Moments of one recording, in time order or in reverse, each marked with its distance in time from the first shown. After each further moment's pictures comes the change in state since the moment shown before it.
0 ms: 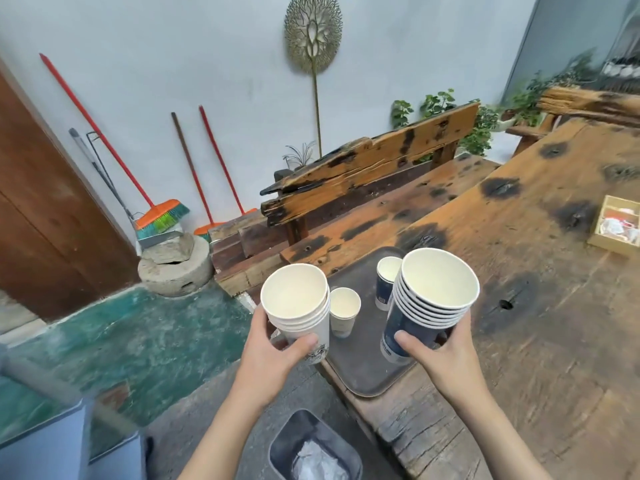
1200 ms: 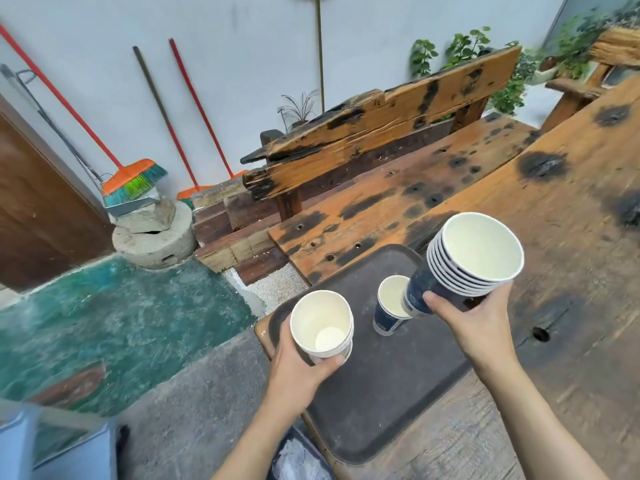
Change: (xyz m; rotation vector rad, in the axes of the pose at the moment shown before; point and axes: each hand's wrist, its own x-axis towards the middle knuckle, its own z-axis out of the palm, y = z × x) left_hand 0.154 -0.116 0.110 0.105 0.000 -0.199; right_hand 0.214 0.108 0.001 -0.025 0.102 0.053
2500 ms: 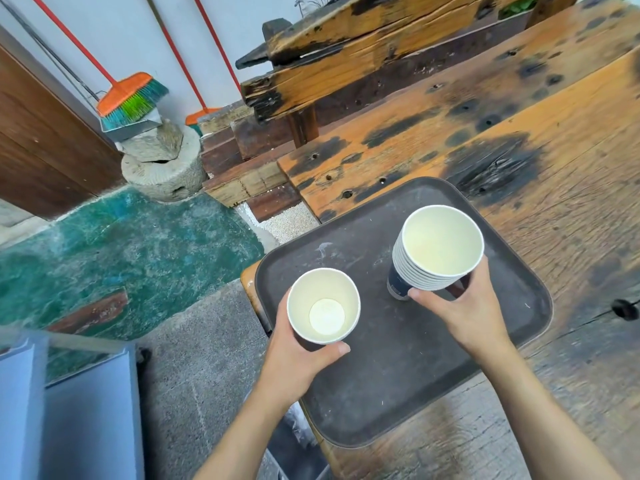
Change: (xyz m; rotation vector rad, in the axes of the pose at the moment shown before) left_hand 0.019 -0.095 0.049 -0.035 0.033 -0.020; right_hand 0.018 0.151 0.029 -0.063 -0.337 0.180
